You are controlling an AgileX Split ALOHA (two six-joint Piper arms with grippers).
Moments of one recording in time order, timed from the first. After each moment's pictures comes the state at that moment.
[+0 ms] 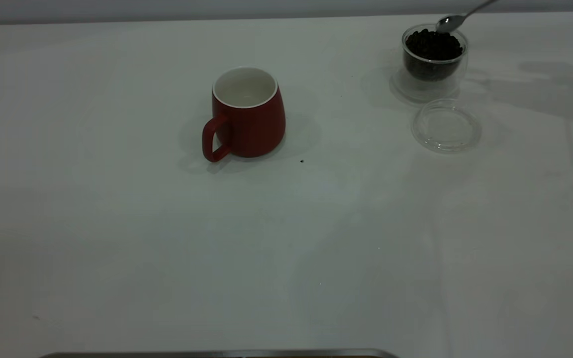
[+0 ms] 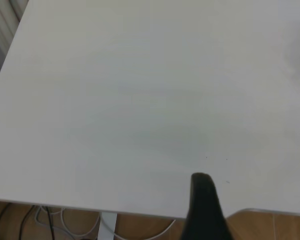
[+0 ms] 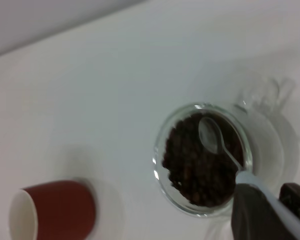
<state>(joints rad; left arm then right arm) 0.05 -0.02 -0.49 0.06 1.14 -0.07 -0.21 2.36 -1.64 1.11 0.85 -0.82</state>
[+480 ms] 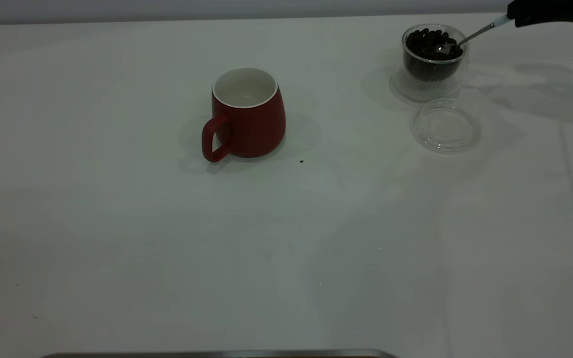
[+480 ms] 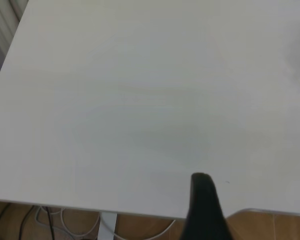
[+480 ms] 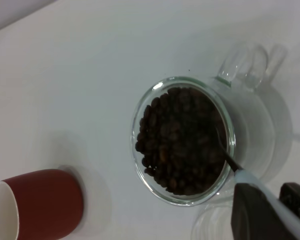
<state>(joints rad) 0.05 -0.02 -0.49 0.06 1.14 -0.07 -0.21 2.43 -1.64 1.09 0.85 -0.81</state>
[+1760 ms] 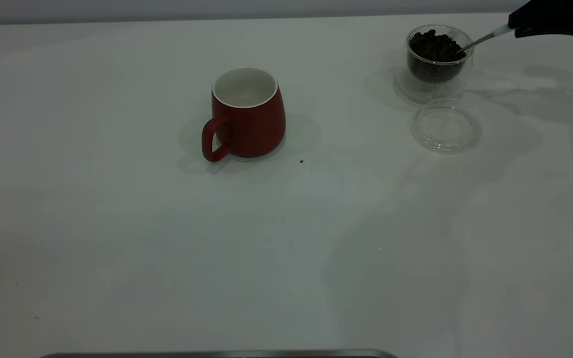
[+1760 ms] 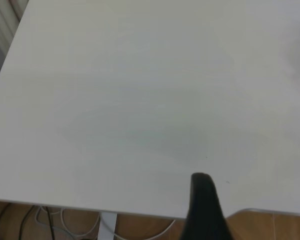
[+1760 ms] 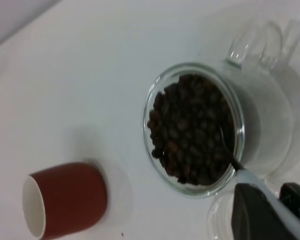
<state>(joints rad) 0.05 -0.02 -0.49 0.06 1.14 -0.07 -0.25 2.46 -1.65 1.15 0.93 -0.80</state>
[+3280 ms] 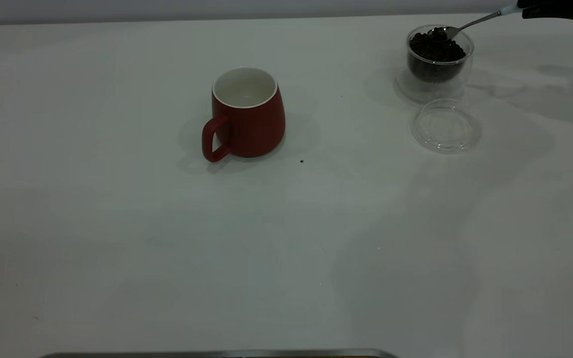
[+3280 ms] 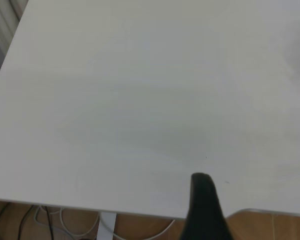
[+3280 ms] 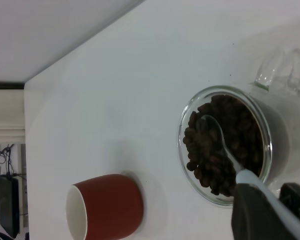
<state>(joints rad) 0.05 -0.02 -0.49 0.06 1.14 -0.07 -0.28 2.46 -1.65 1.25 1.00 -0.85</state>
